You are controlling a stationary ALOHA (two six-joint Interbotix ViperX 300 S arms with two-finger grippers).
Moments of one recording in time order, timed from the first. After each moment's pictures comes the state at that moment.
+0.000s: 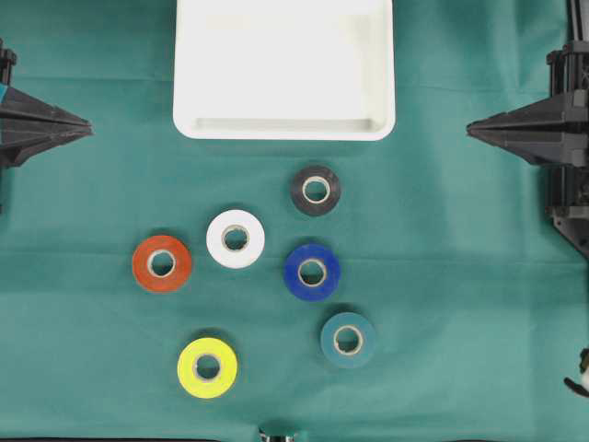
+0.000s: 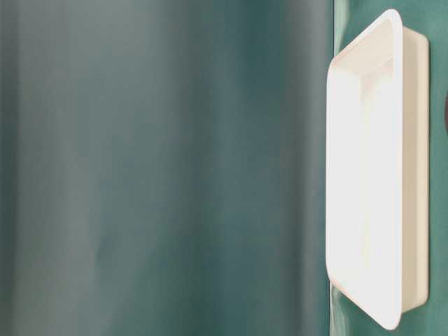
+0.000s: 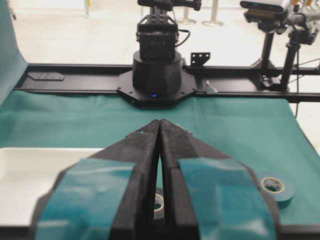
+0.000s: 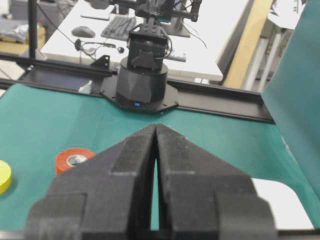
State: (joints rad) left arm 0.00 -0.96 1.17 0.00 -0.29 0.00; right arm 0.00 -0.97 1.17 0.00 -0.29 0.00
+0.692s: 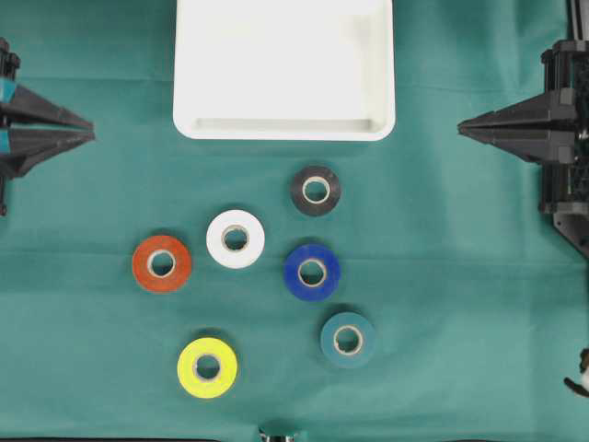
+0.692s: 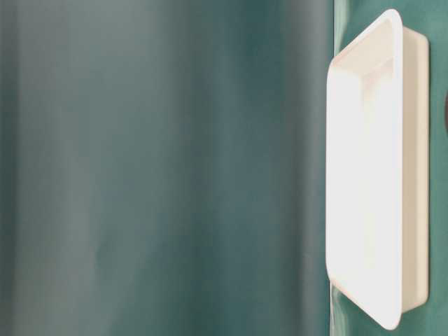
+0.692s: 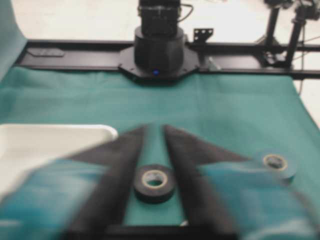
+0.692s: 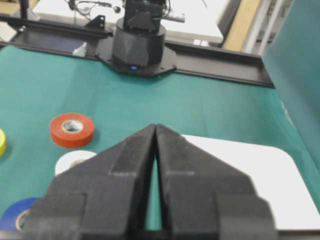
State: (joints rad) left arm 0.00 -0.96 1.17 0.00 -0.22 0.00; right arm -0.03 -0.96 1.14 0.00 -0.15 -0.01
